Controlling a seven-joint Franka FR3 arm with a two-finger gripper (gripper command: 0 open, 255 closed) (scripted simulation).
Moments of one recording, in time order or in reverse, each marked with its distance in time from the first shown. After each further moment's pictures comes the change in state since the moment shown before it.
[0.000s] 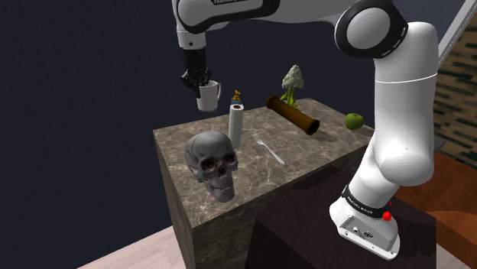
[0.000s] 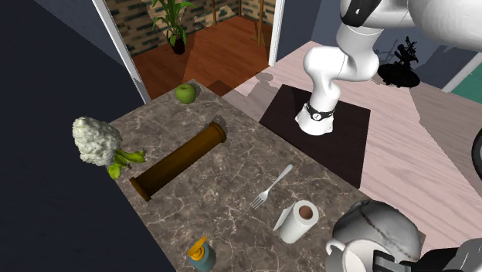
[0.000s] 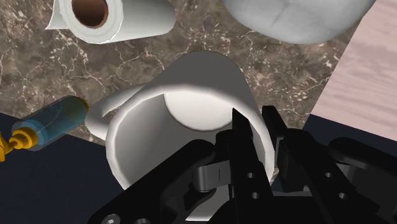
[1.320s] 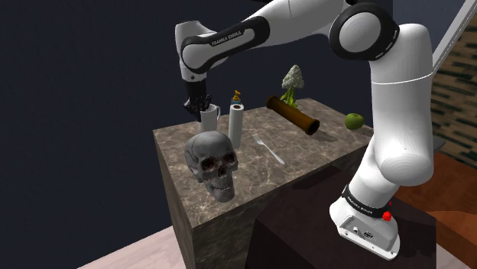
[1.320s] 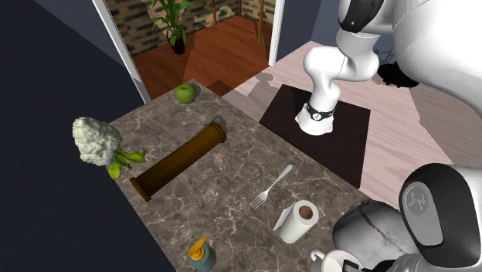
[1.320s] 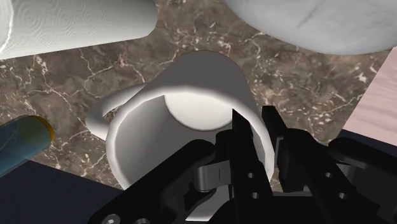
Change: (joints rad) arm -0.003 0.040 -0.003 -0.209 -0.008 0.248 0.015
